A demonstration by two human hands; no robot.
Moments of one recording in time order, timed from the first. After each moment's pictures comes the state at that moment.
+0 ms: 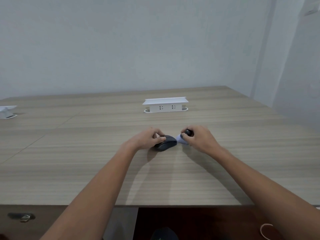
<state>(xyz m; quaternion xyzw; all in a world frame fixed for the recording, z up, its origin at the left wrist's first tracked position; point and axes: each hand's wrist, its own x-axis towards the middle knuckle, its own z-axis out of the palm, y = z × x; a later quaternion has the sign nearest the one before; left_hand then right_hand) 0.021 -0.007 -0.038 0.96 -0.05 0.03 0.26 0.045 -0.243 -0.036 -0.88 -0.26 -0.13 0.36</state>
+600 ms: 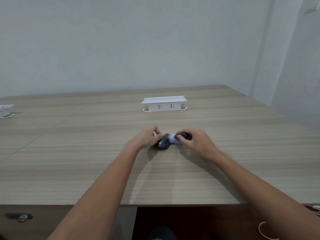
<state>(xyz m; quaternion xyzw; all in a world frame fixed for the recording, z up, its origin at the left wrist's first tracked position) 0.023 -0.021 -0.039 0.95 0.03 0.05 0.31 0.034 -0.247 -0.044 -0.86 -0.32 -0.16 0.37</state>
